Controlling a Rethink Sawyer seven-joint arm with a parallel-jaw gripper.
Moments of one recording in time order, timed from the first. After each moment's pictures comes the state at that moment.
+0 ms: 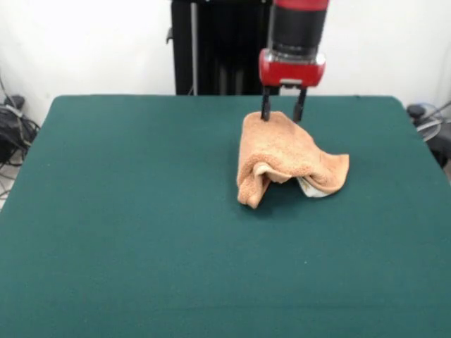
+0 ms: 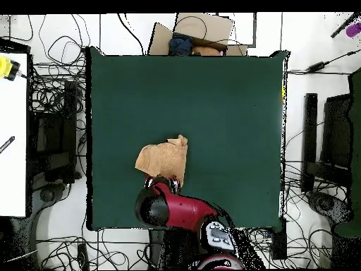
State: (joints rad) arm -0.17 -0.63 -0.01 2.16 -0.01 -0.08 1.57
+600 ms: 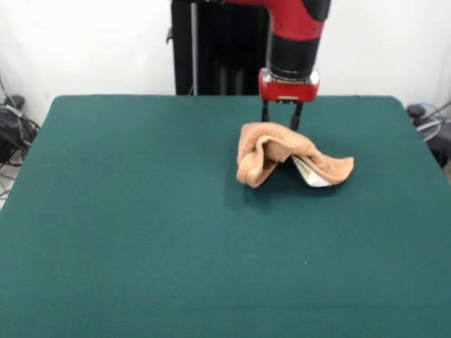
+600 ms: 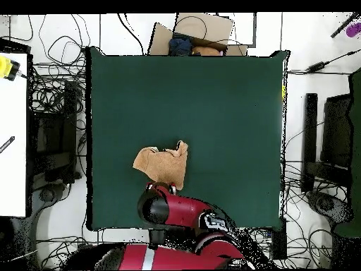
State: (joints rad) arm -0.17 -0.51 -0.01 2.13 -0.01 -0.08 1.57
